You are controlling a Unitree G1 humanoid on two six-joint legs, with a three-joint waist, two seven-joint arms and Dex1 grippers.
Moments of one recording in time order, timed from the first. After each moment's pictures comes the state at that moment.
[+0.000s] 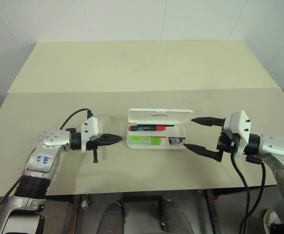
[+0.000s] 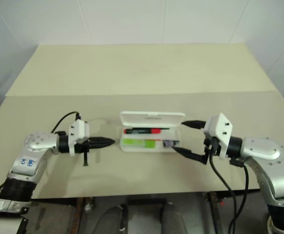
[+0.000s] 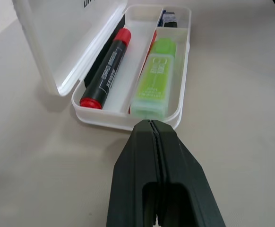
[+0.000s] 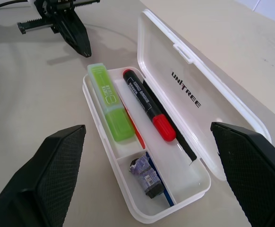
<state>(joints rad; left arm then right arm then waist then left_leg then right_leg) -0.39 0.66 -0.04 0.09 -0.27 0.11 -1.12 -0.17 -0.81 -0.16 -0.42 0.51 0.39 1.00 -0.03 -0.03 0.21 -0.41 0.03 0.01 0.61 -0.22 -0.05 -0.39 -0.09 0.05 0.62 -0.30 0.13</state>
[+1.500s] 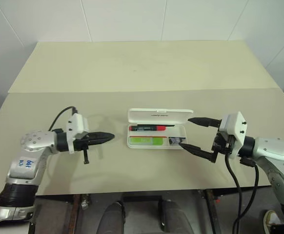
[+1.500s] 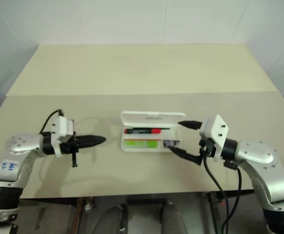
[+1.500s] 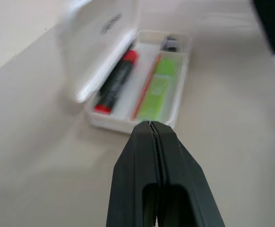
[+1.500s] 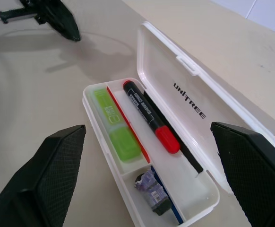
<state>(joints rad) -0.30 0.72 0.14 -0.04 -0.39 0.21 -1.09 -0.16 -0.76 -0.13 -0.45 0.52 0.39 0.93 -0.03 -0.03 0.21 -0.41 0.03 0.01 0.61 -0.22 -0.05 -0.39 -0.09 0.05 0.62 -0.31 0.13</state>
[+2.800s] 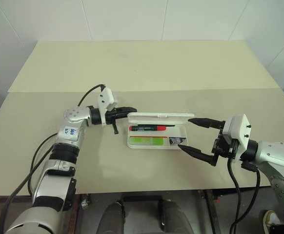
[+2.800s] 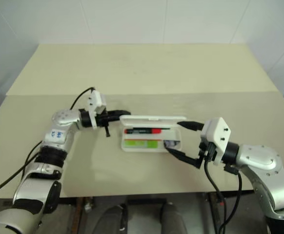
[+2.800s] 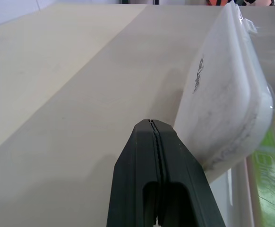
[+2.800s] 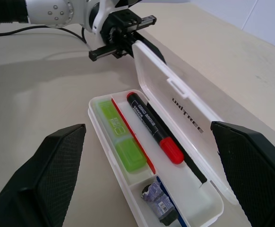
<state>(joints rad) -0.78 0.42 -0.03 0.56 -0.21 0.01 -1.10 -0.10 -0.77 -0.17 -0.55 0.56 0.40 0.87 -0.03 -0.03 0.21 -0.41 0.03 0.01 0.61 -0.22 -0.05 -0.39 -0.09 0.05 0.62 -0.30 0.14</state>
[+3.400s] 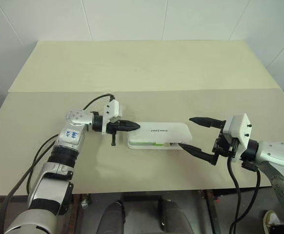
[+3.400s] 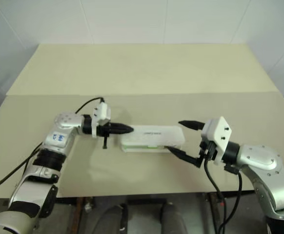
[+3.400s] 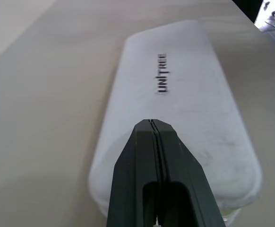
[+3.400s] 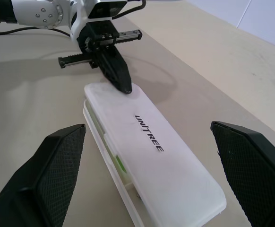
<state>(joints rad) -0.75 0.46 -0.15 0.48 -0.18 0.02 -1.28 -0.10 -0.77 -0.18 -0.55 0.57 0.42 0.85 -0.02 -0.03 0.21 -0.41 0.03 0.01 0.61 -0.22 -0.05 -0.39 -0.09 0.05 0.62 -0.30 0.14</state>
